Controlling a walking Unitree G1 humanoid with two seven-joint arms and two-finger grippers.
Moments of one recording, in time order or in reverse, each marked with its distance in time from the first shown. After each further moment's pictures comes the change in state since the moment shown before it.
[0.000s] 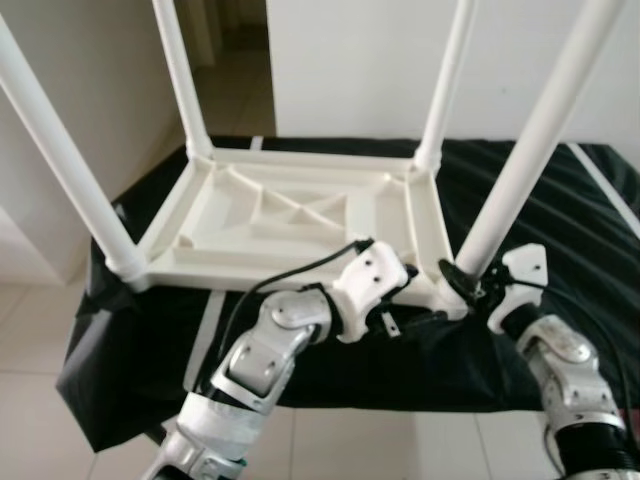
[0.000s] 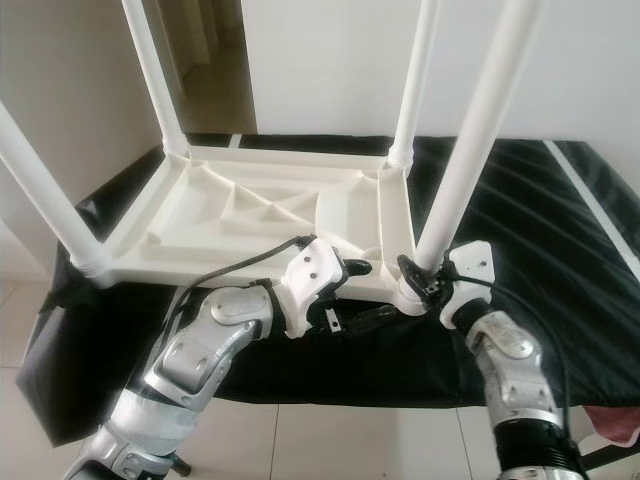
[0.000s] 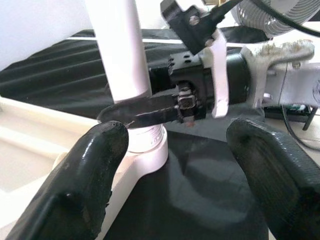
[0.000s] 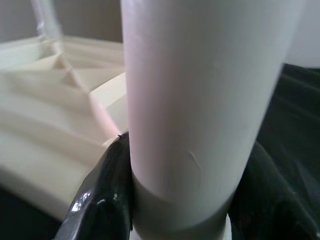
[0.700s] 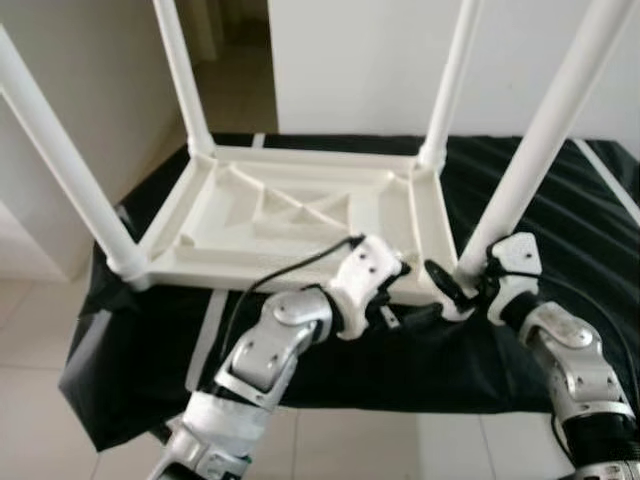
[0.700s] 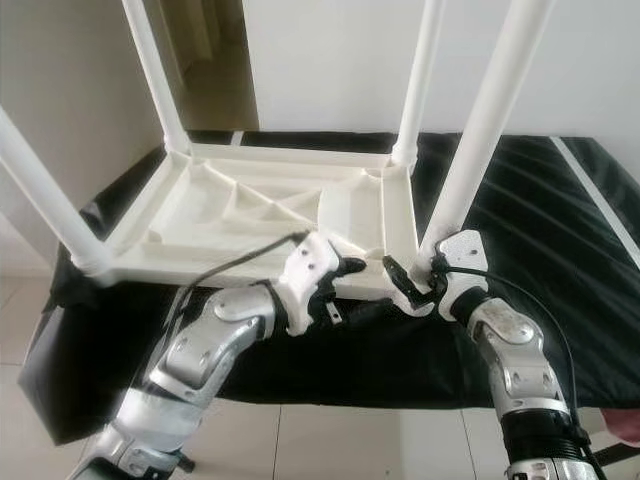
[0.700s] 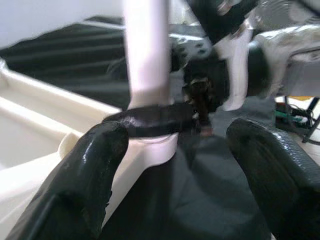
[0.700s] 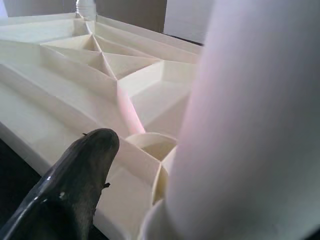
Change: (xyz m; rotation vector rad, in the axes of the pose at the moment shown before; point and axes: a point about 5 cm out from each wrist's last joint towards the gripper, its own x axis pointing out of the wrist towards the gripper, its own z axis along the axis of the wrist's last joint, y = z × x) left arm 0.000 0.001 -0.003 -0.078 -0.006 0.028; right arm 0.005 -0.002 0.016 -0.162 0.034 0.182
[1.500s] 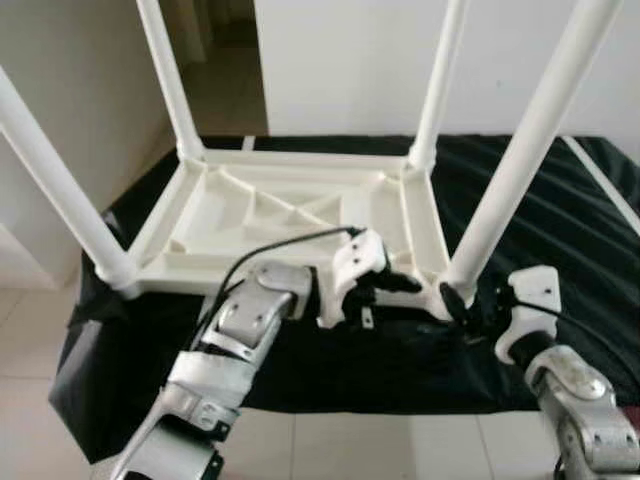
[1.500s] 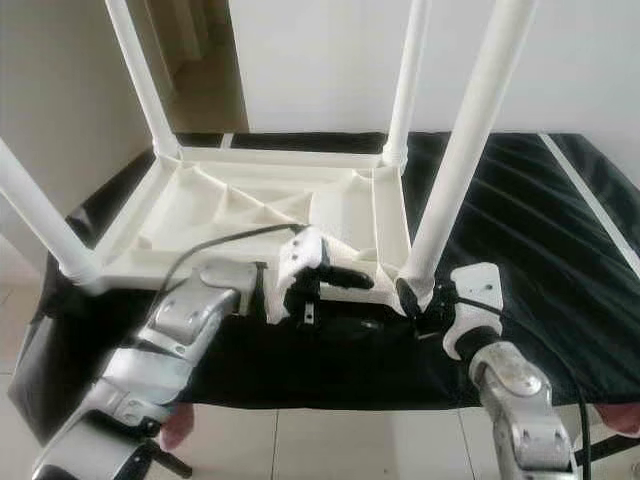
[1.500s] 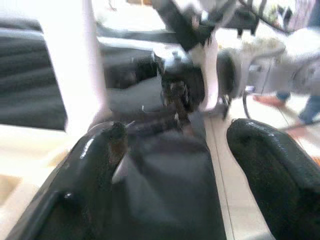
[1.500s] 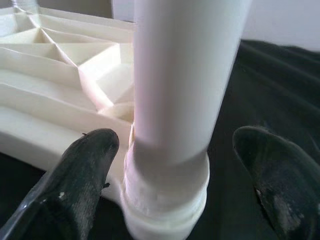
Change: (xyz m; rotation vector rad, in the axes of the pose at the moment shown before) left arm -0.003 0.036 0.007 -0.018 0.004 -0.117; right arm -0.033 0.019 0.008 0.071 0.049 -0.197
